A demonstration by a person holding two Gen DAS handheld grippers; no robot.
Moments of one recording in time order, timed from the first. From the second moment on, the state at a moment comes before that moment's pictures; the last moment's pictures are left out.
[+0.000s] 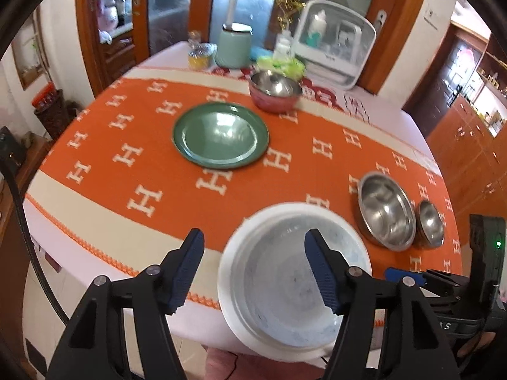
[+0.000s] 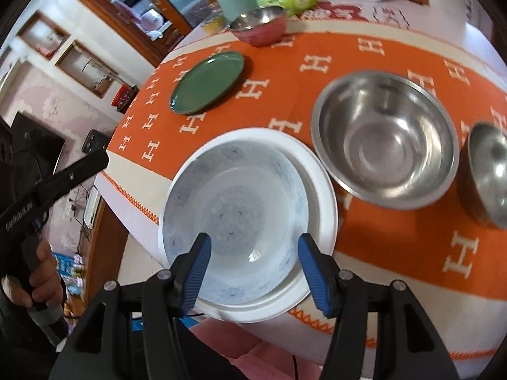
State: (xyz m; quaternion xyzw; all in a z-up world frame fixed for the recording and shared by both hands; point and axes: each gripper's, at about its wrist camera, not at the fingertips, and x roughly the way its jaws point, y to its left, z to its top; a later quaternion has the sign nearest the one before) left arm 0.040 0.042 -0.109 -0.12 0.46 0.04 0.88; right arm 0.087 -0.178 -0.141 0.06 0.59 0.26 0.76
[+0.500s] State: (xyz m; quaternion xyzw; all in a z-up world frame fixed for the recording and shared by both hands) left arm 0.044 0.078 -0.075 -0.13 0.39 0.05 0.91; right arm 0.106 -0.182 -0.072 0.04 0.46 0.24 0.85
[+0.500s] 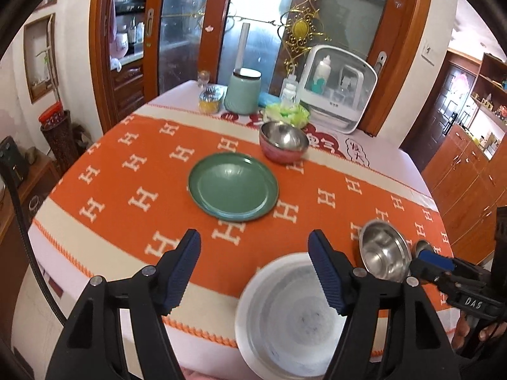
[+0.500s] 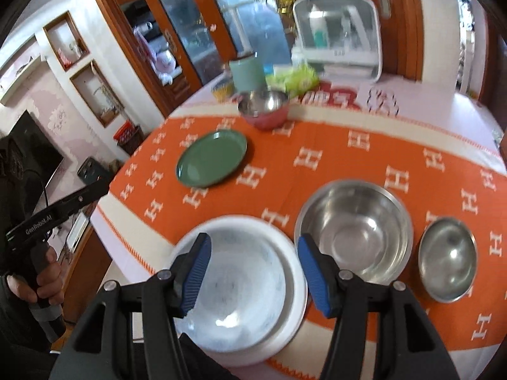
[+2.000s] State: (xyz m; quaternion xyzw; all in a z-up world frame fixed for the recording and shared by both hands) left arm 0.234 0.250 -0.103 -0.05 0.47 -0.11 0.88; right arm 0.166 -0.030 -0.113 0.19 0.48 0.06 0.85
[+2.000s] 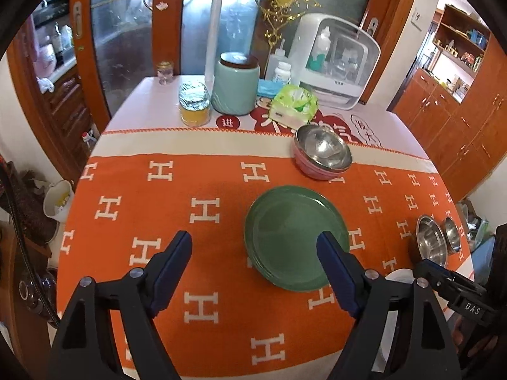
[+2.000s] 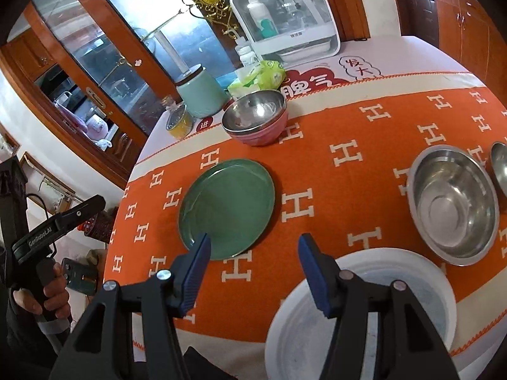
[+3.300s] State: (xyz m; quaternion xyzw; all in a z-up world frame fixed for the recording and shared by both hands) left arm 0.340 0.227 -0.258 -0.06 0.62 -0.16 0.77; right arm 0.257 0.016 -0.211 0.15 0.60 0.05 0.79
